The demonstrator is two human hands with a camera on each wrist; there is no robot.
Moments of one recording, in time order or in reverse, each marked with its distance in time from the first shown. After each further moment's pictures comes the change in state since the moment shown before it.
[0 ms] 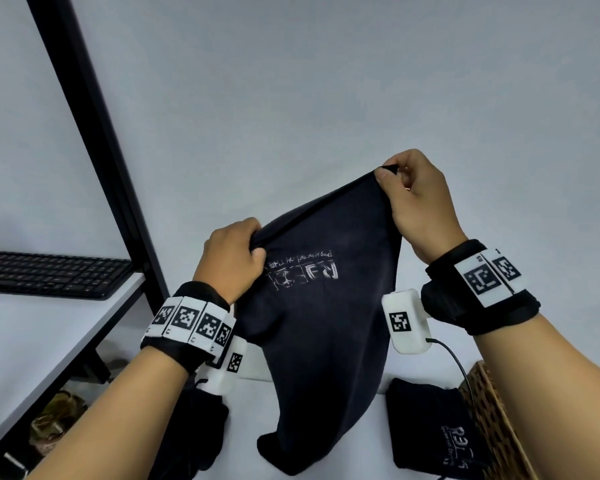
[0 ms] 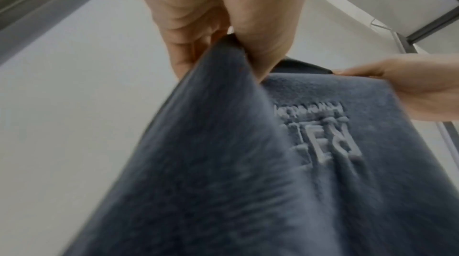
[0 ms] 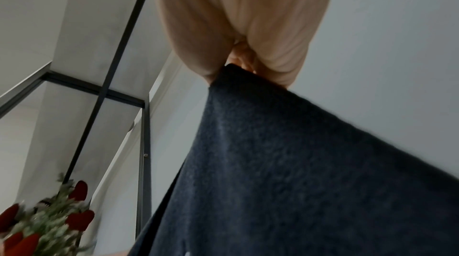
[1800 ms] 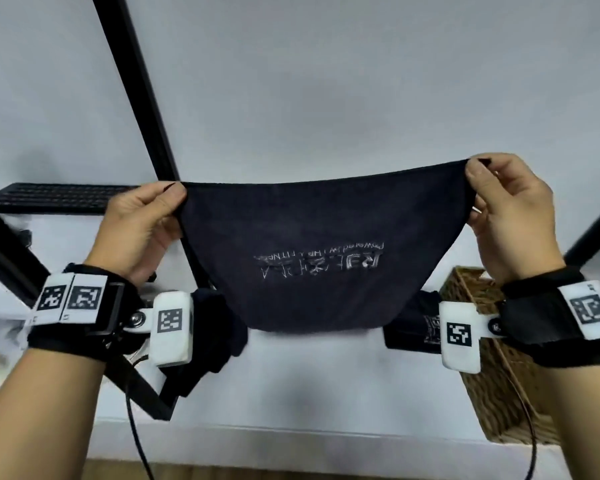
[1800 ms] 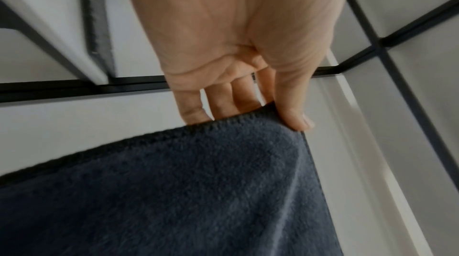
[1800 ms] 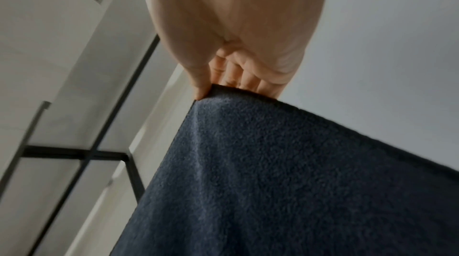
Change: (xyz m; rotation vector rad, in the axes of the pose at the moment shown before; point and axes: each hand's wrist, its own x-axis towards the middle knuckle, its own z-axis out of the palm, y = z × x) left_hand -0.150 -0.046 -0.130 -1.205 -0.061 -0.267; right_hand -0.194 -0.053 -0.085 0.428 0.108 0.212
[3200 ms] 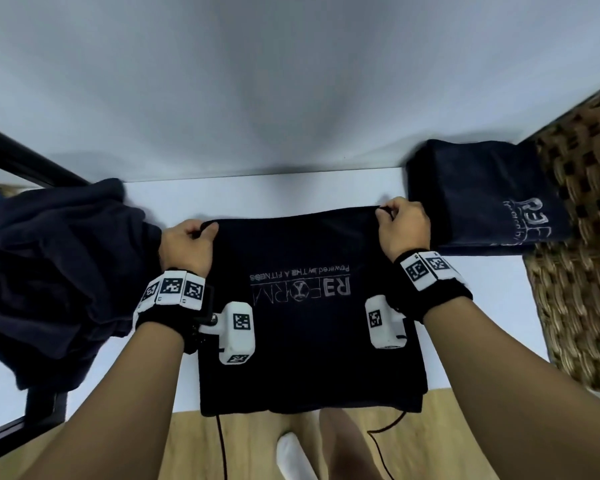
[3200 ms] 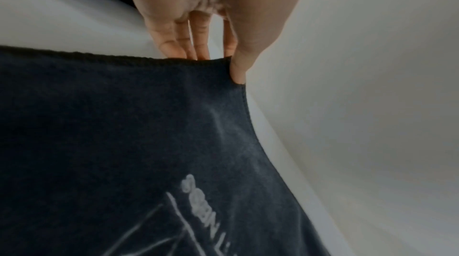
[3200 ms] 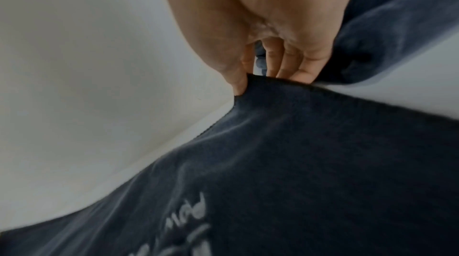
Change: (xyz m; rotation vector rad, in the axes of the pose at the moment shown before) left_hand 0.023 -0.509 -0.006 0.923 0.304 -0.758; right_hand -0.038 0.513 -0.034 -1.127 -0.053 0.791
